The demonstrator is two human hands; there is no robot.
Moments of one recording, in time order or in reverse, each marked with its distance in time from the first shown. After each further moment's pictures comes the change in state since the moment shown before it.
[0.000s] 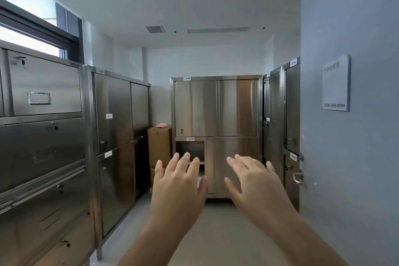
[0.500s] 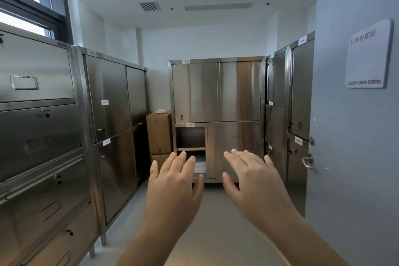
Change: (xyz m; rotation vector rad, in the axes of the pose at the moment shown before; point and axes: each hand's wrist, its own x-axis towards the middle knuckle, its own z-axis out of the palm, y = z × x) left_hand 0.021 -0.058 0.058 -0.024 0.026 0.025; right_hand 0.034 -0.032 0.059 0.026 0.031 -0.020
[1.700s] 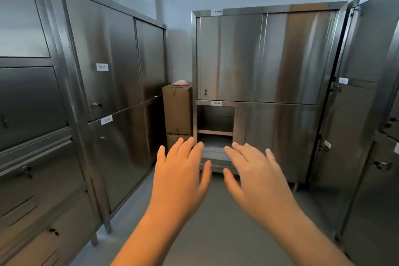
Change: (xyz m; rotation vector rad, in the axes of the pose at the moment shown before) left_hand 0.319 -0.108 0.311 -0.048 -0.032 -0.113; right_hand 0.367 0.089 0.302 0.089 -0.086 -0.187
